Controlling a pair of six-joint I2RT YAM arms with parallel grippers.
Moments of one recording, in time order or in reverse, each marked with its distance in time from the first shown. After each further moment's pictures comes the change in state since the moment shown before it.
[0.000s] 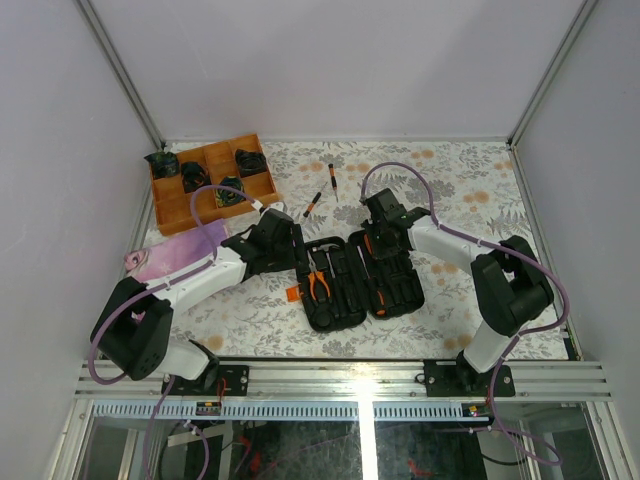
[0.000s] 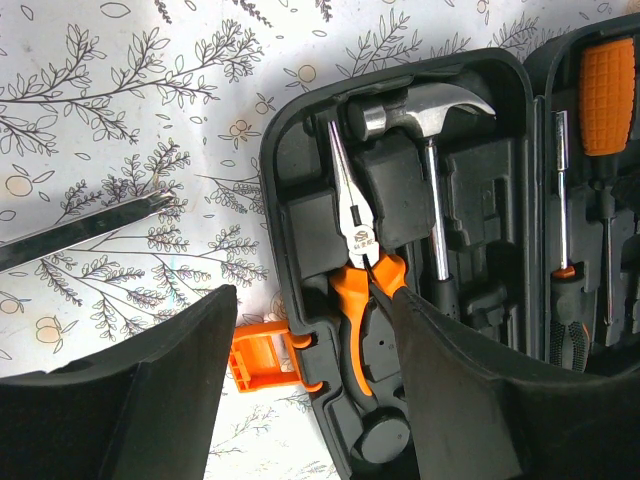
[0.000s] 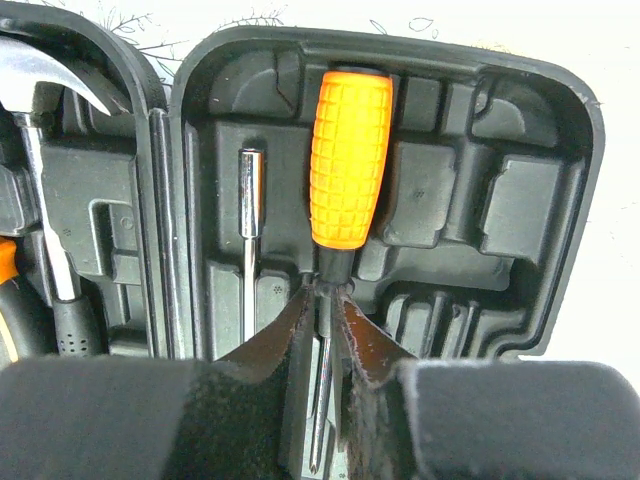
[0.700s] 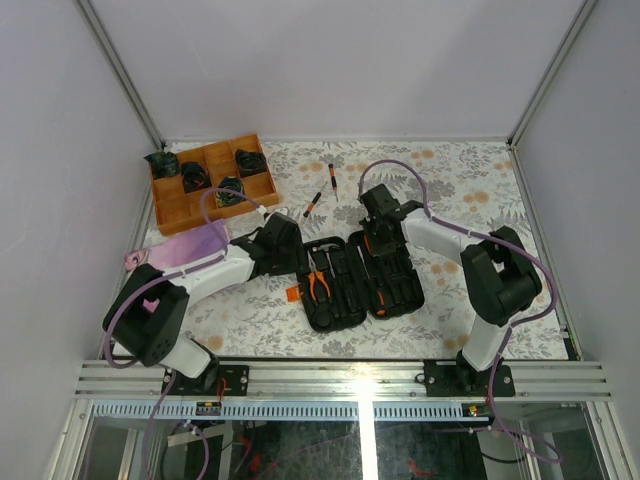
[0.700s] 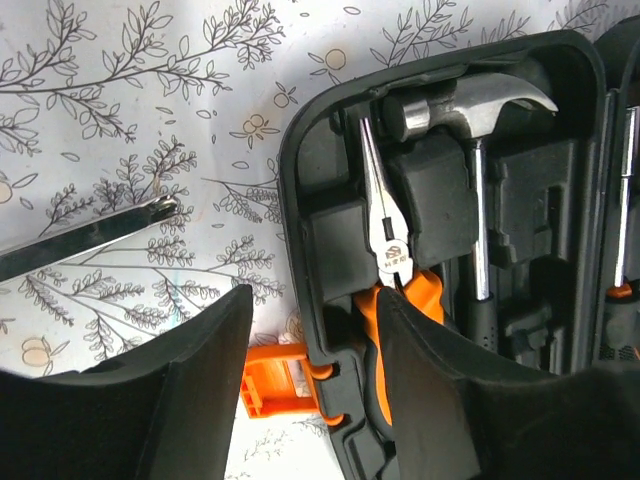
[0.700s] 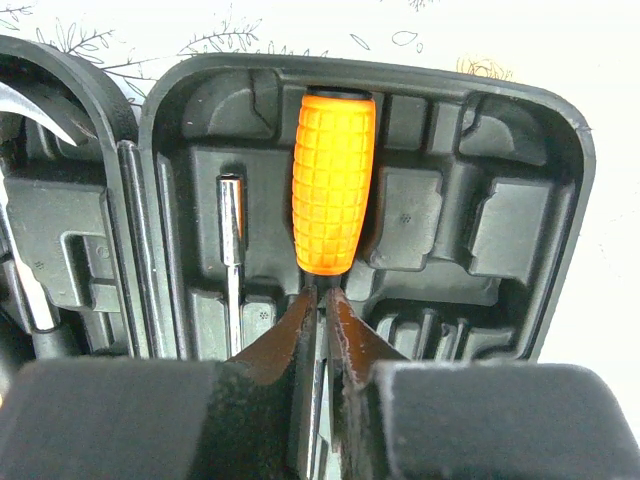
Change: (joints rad) left arm 0.000 0.075 -0.015 0.037 0.000 -0.001; right arm -0.004 0.083 0.078 -0.060 0.022 -0.002
